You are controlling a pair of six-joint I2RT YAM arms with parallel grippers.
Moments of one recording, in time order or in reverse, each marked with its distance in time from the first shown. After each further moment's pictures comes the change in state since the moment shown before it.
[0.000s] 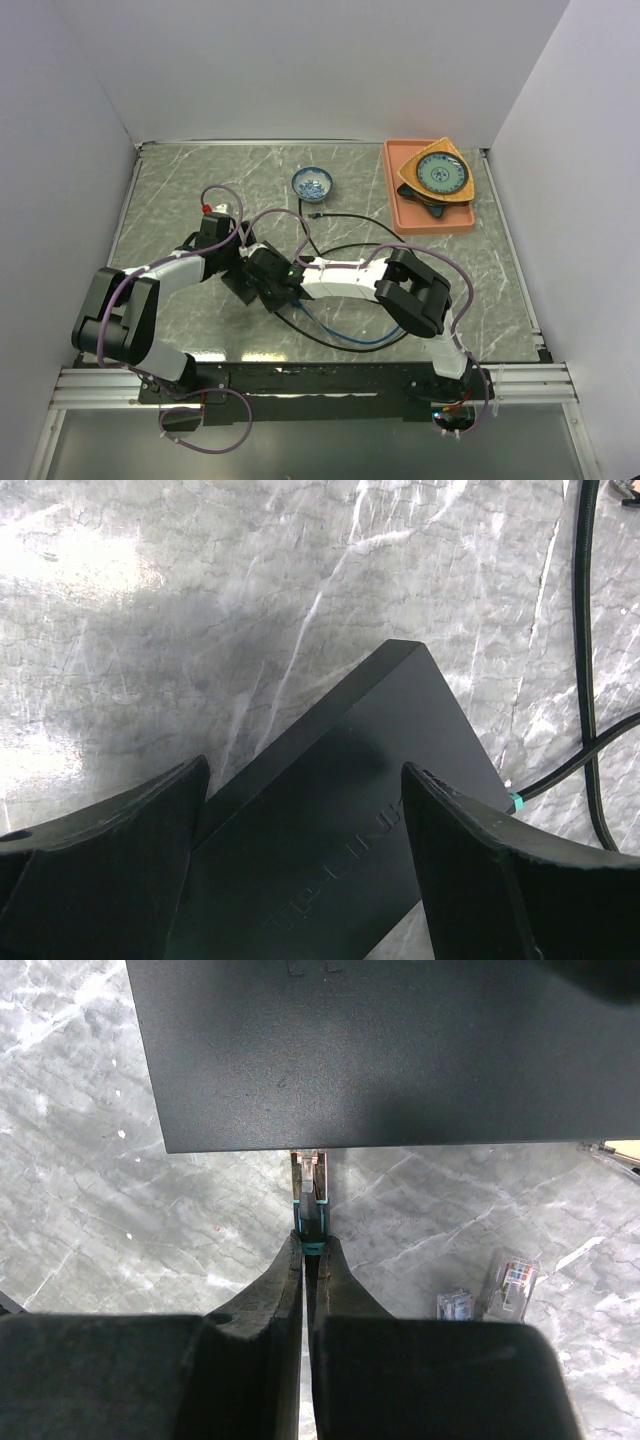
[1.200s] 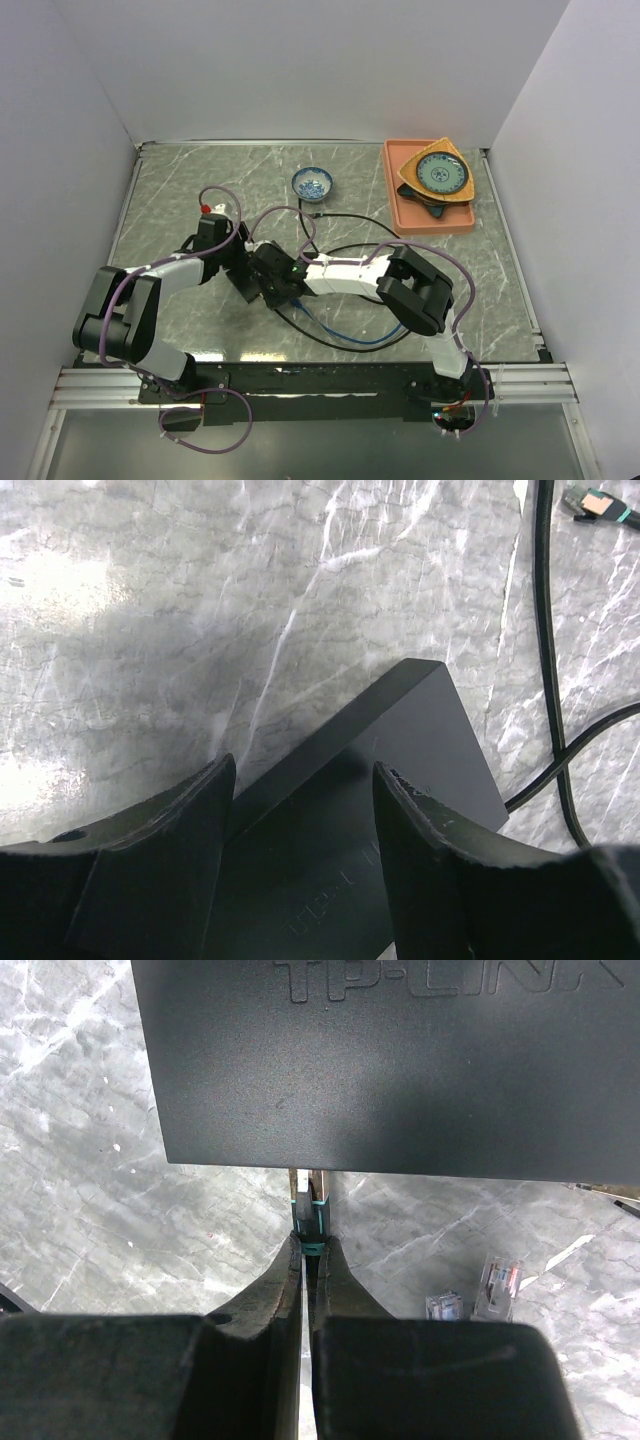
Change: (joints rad) left arm 0.014 0.010 -0.034 0.102 0.060 -0.010; right arm -0.030 -0.007 -0.016 0.020 -0.027 0.045
